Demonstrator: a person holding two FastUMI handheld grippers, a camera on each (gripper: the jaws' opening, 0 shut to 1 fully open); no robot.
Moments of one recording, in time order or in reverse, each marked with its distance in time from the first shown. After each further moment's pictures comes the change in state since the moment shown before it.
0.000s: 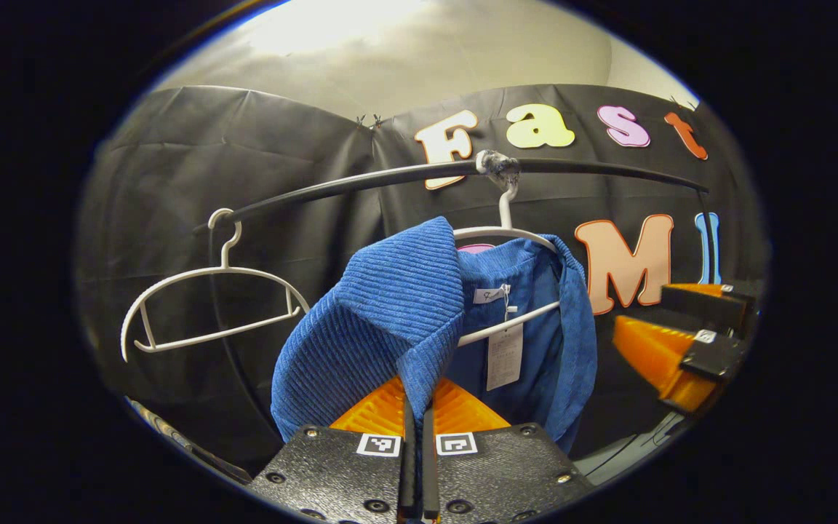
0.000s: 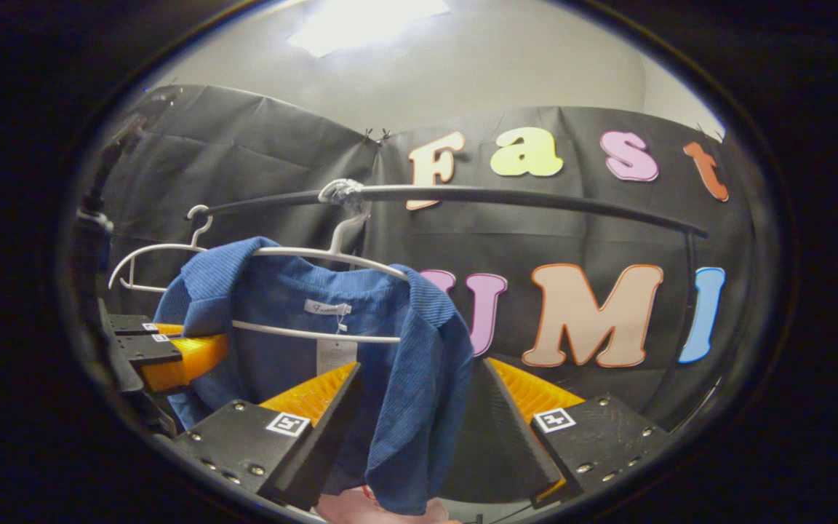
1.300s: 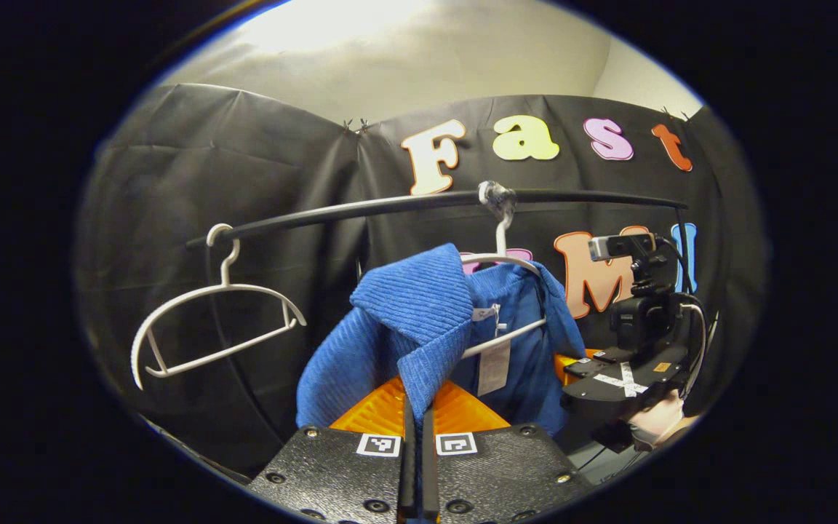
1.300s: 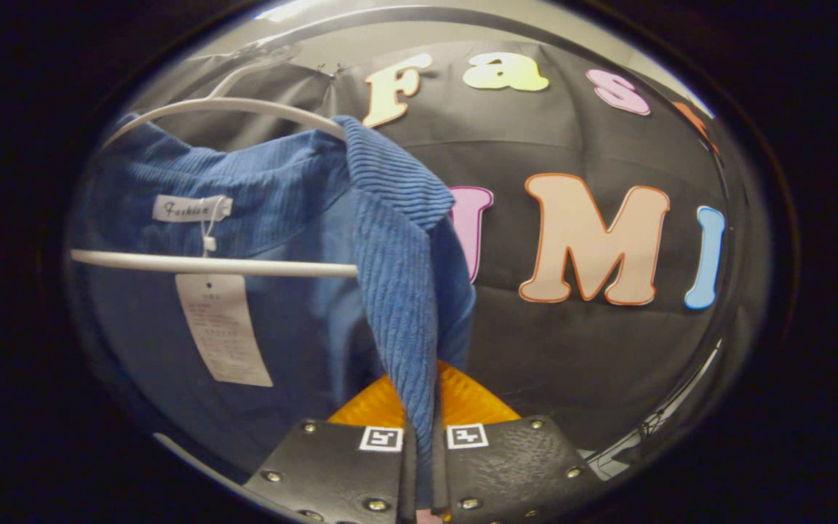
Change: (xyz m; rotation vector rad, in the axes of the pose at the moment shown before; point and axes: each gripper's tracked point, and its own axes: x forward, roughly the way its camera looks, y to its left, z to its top) left arm -0.029 0.023 0.034 -0.002 -0.014 -0.078; right arm 0.092 -0.031 -0.092 0.070 0.249 -0.218
